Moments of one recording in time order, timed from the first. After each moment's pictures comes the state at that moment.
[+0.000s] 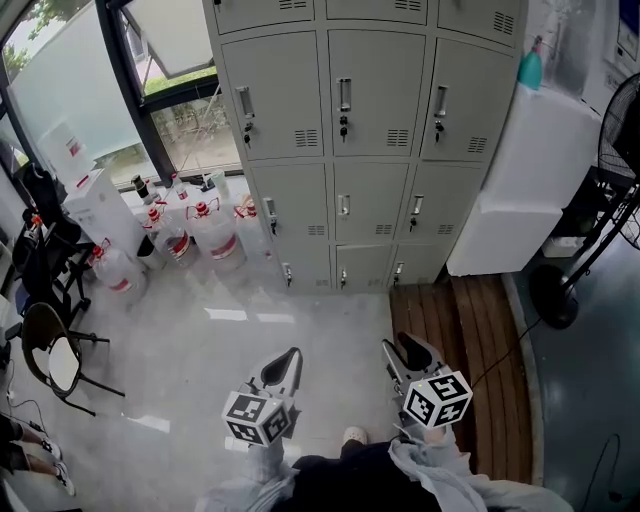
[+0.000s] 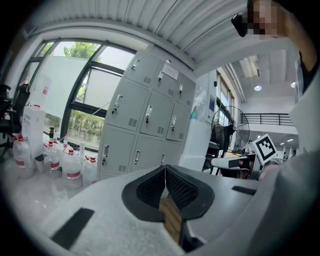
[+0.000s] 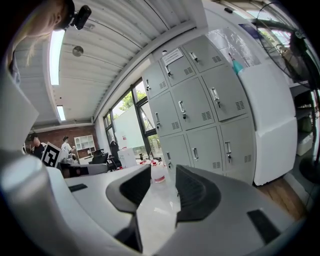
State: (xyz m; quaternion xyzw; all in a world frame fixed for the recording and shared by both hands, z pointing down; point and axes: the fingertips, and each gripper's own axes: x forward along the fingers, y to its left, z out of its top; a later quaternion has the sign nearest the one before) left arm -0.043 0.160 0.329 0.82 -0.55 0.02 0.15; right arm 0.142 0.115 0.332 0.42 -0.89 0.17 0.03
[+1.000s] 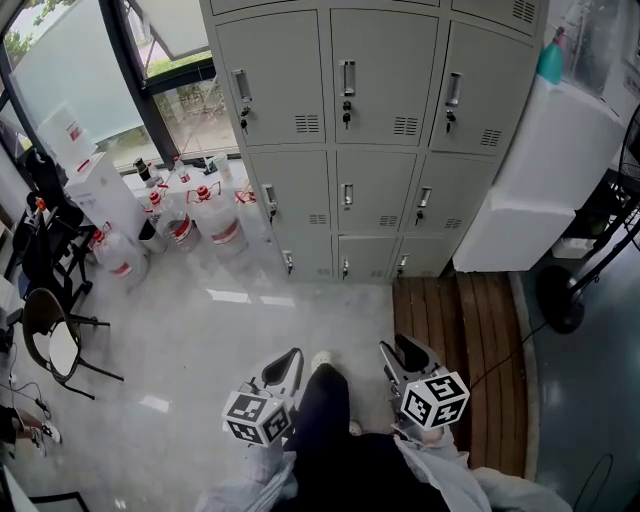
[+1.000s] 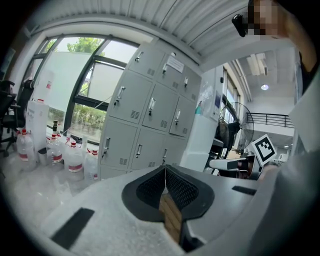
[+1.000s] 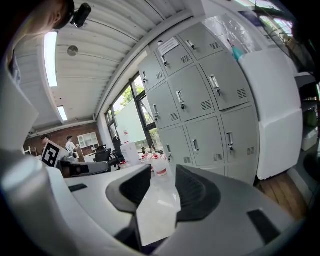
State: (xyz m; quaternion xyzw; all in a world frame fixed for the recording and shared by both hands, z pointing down) left arm -0.024 0.142 0.357 0.80 -0.56 0.03 0.18; right arm 0.150 0.089 0.365 0.39 -0.90 0.20 0.05
